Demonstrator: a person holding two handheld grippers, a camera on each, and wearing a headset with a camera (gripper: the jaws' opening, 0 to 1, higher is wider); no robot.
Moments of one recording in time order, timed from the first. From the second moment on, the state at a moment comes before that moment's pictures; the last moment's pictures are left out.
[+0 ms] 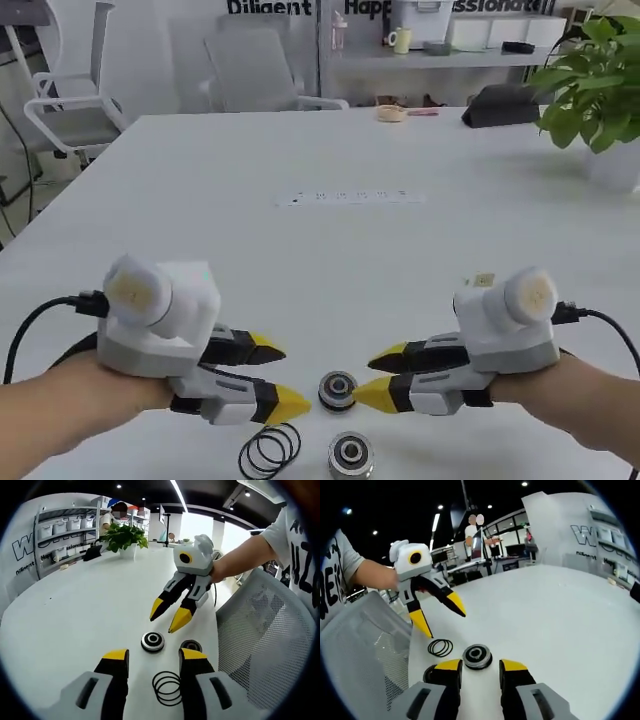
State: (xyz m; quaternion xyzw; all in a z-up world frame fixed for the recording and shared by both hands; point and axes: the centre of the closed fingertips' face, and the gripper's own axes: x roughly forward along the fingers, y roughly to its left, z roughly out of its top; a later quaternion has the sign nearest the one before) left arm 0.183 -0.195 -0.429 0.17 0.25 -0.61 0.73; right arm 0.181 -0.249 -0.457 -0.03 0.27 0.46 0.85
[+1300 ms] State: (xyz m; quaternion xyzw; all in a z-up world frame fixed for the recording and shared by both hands) left arm 0.188 -0.239 -0.461 0.22 0.25 -0.61 0.72; right arm 0.180 -0.241 -0.475 -0.07 0.27 0.47 0.84
